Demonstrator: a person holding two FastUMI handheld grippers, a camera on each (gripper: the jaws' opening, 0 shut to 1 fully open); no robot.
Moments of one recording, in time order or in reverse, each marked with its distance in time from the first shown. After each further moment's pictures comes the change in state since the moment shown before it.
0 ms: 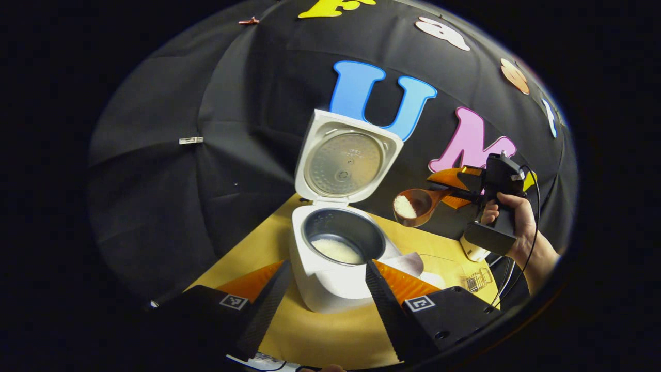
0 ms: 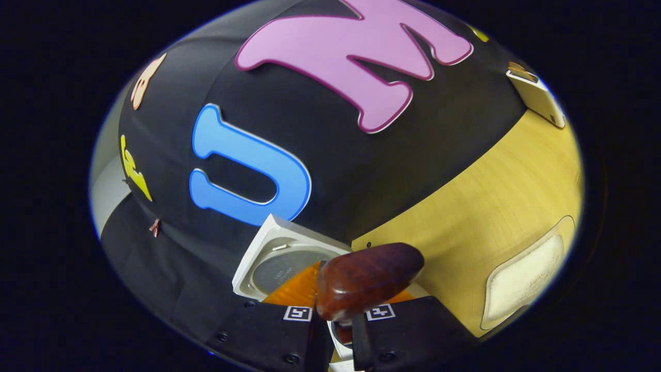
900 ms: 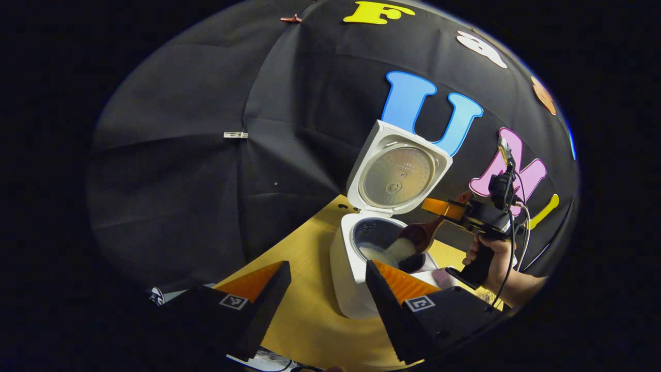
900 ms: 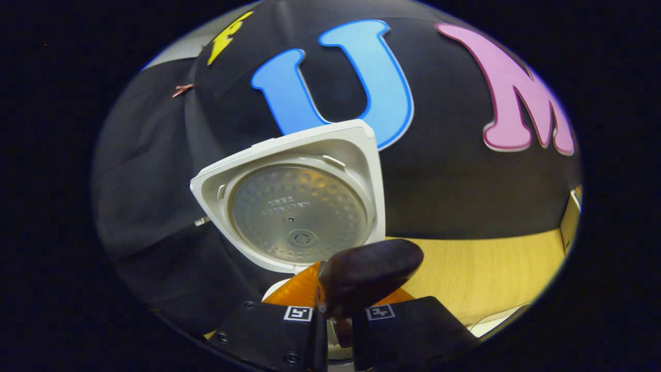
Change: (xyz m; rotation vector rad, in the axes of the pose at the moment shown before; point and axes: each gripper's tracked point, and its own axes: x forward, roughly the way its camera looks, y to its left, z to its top) left arm -0.008 0.060 0.003 -0.105 -0.023 0.145; right arm 0.053 0.026 -0.085 -0.801 -0.027 0.040
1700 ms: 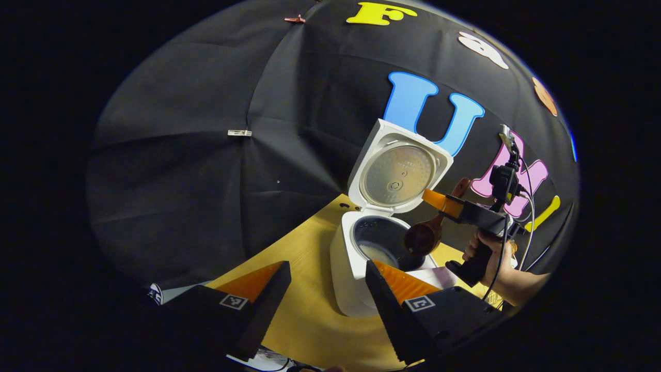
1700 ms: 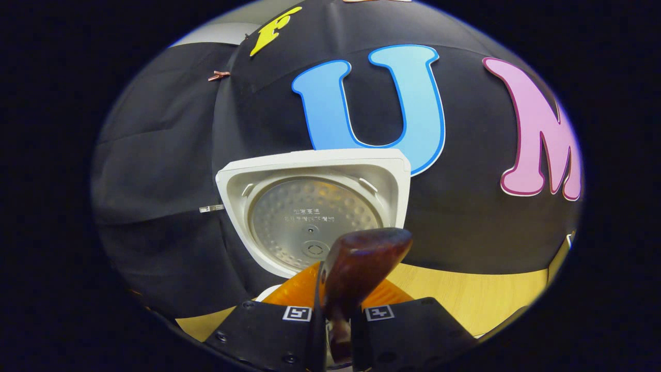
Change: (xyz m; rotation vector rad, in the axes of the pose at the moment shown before) left arm -0.004 -0.001 -0.010 -0.028 -0.007 0.017; right arm 0.000 0.016 0.012 -0.103 -0.069 0.036
